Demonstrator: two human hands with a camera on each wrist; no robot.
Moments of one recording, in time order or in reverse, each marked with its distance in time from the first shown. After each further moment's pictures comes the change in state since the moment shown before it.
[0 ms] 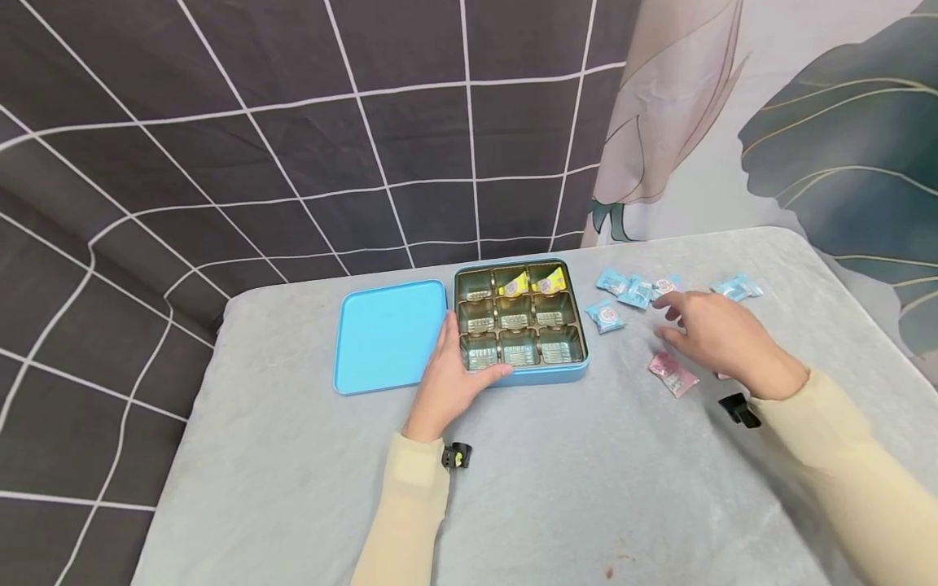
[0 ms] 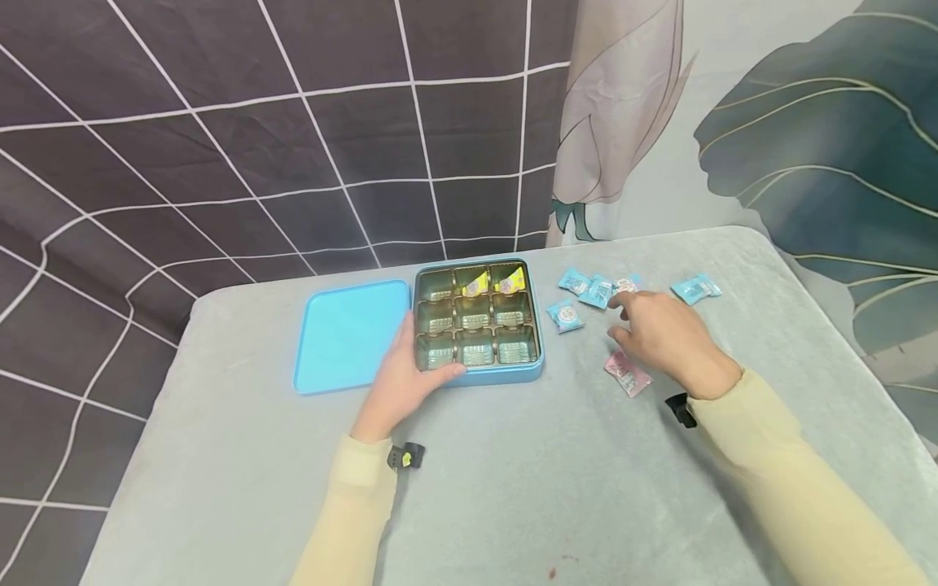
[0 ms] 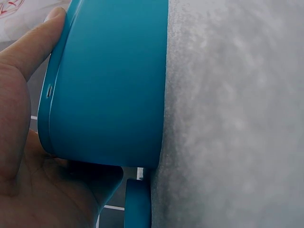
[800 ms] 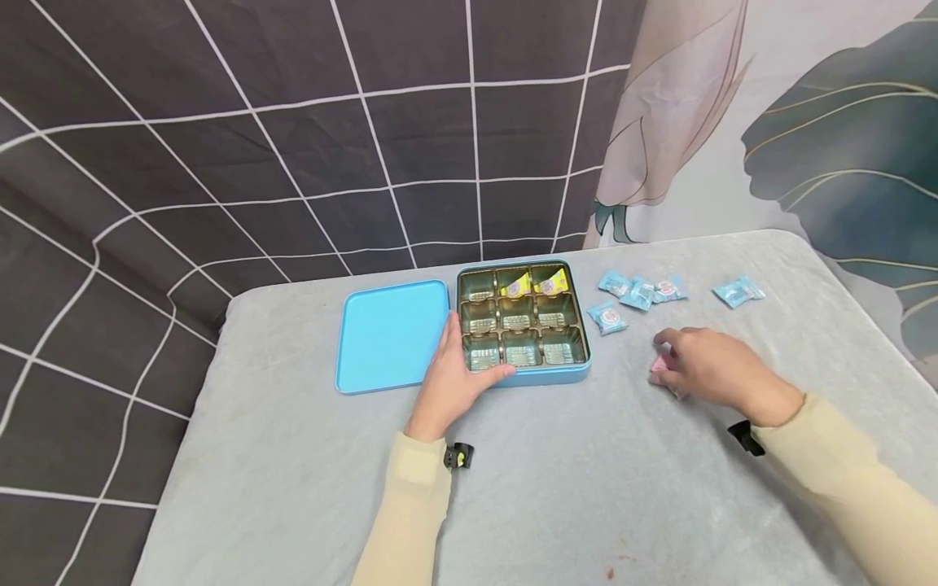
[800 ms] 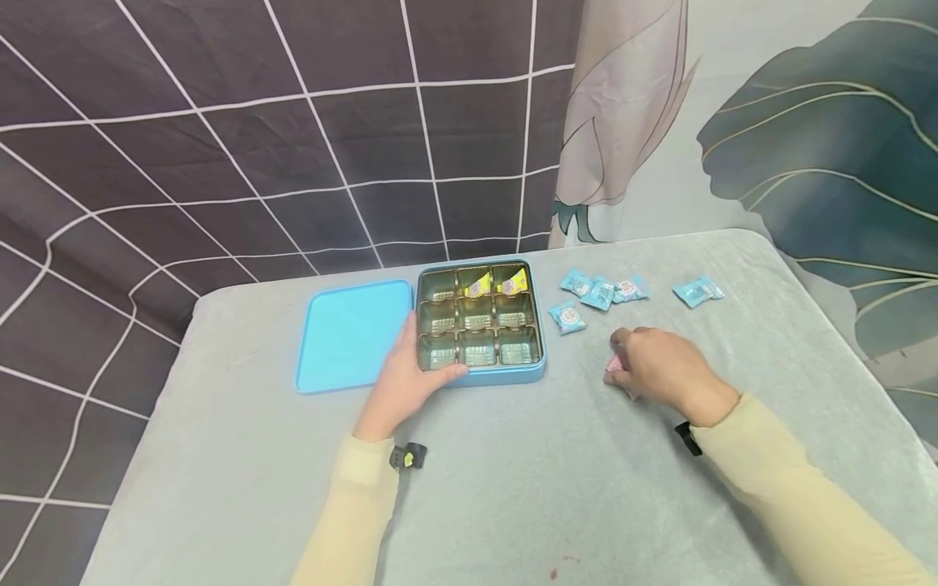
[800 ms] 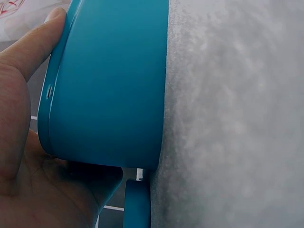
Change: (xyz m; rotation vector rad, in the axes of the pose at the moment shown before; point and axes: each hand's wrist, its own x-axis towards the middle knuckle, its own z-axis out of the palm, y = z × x) left_hand 0.001 0.001 0.000 -0.001 -0.001 0.003; right_hand -0.018 0.003 0.029 -0.030 -0.090 -0.049
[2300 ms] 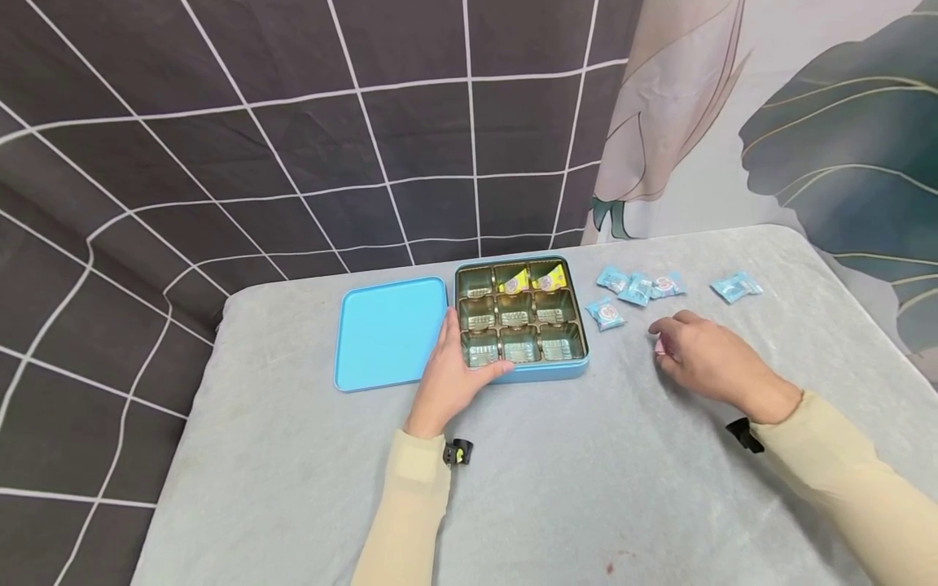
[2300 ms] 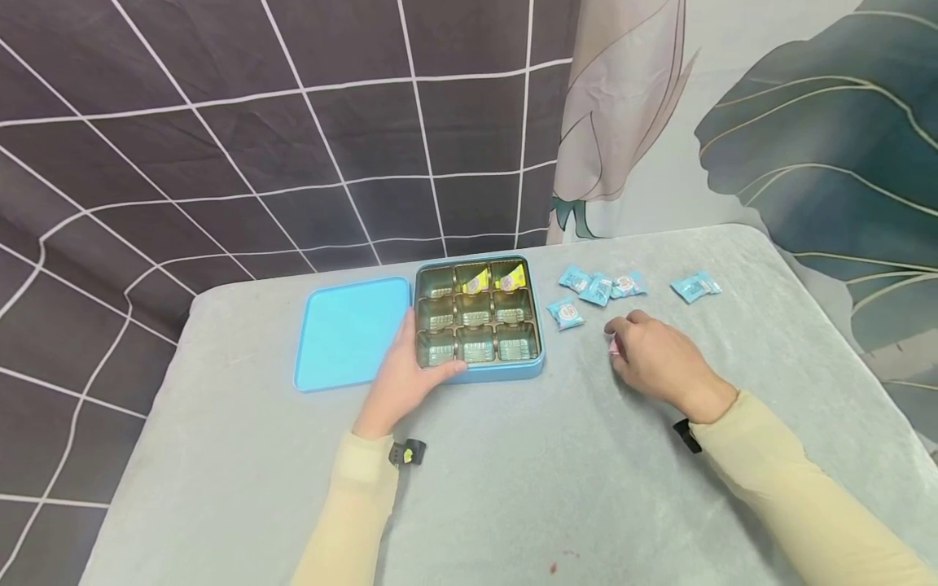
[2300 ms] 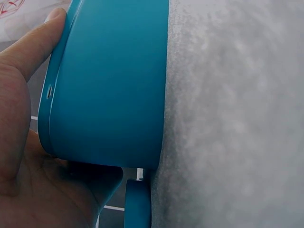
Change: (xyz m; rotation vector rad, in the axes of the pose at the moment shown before) left_hand 0.002 -0.002 0.002 0.015 0.003 0.001; right_hand -0.002 0.000 0.007 -0.037 0.223 -0.104
